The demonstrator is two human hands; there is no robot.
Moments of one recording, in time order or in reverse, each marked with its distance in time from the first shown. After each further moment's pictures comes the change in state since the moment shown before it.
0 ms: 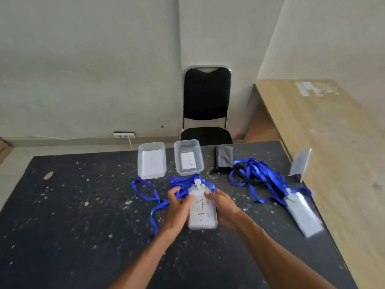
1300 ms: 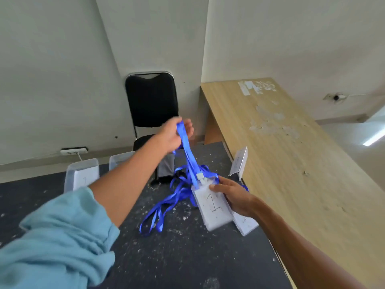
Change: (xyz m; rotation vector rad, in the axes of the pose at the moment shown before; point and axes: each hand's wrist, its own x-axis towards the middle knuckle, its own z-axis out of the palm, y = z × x) left_hand 0.081 0.261 0.204 -0.655 -0.376 -0.088; right_hand -0.063 -0.119 -0.223 -0.139 -0.118 -0.100
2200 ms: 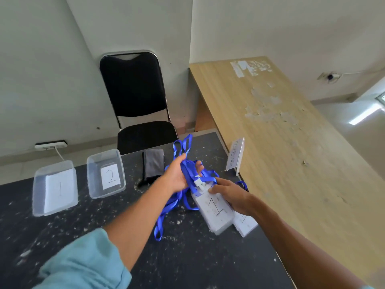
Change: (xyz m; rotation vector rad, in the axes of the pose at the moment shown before) left_hand 0.060 -0.131 -0.059 -0.112 -0.045 -0.475; right_hand 0.050 0.012 -0.035 -0.106 0.118 0.172
